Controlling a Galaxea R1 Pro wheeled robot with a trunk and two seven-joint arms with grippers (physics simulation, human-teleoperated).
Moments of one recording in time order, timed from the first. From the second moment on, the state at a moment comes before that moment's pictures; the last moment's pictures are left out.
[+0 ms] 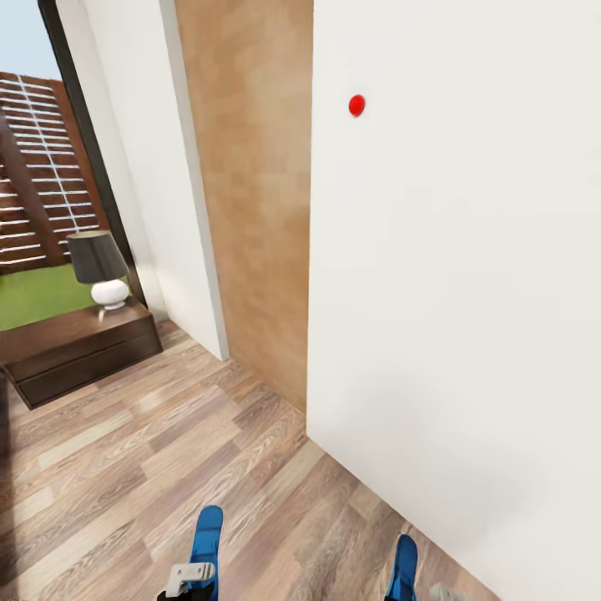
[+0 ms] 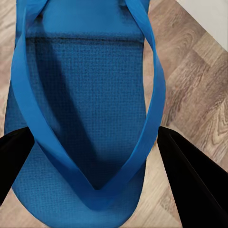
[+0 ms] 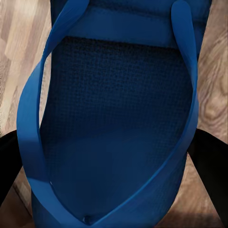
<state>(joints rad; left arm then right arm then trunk) -0.21 0.06 -0.06 -0.55 0.21 0.01 -0.24 -0.40 -0.13 -0.22 -0.08 -0.23 0.06 0.66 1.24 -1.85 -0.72</state>
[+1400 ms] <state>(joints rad) -0.21 0.06 -0.06 -0.55 0.21 0.01 -0.24 -0.40 -0.13 -0.22 -0.08 -0.23 0.06 0.66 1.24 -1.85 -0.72</state>
